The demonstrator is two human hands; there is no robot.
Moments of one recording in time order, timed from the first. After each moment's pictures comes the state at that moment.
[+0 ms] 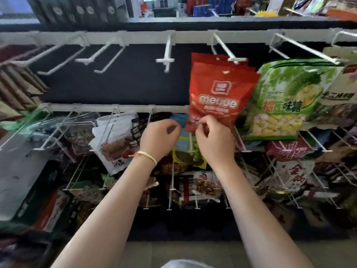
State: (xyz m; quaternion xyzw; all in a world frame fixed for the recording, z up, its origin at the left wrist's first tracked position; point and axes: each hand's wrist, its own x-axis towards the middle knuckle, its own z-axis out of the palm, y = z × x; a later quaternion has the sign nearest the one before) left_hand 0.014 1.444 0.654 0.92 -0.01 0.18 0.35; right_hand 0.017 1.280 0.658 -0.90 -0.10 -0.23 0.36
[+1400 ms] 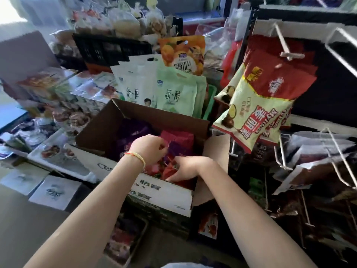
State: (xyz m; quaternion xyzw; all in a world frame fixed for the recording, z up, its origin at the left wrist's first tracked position) left_hand -0.112 2.139 0.606 0.99 0.15 -0.03 0.07; right_hand -0.053 1.991 0.600 -0.84 -0.37 0.39 0.04
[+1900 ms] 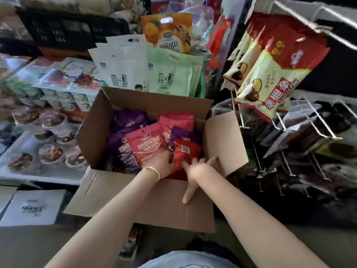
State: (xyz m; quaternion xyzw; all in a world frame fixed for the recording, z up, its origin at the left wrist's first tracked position) left_hand -0.148 2.172 0.501 0.97 0.08 -0.16 0.18; right_hand -0.131 2.034 0.544 -0.87 -0.20 0.39 -0.22
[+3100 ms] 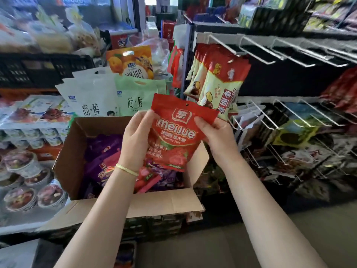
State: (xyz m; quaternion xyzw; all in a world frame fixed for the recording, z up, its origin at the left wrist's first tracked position) left_hand -0.178 2.148 0.672 0.66 -0.03 0.17 0.73; right_hand -0.164 1.956 0.683 -0.63 -0.06 -0.03 0.77
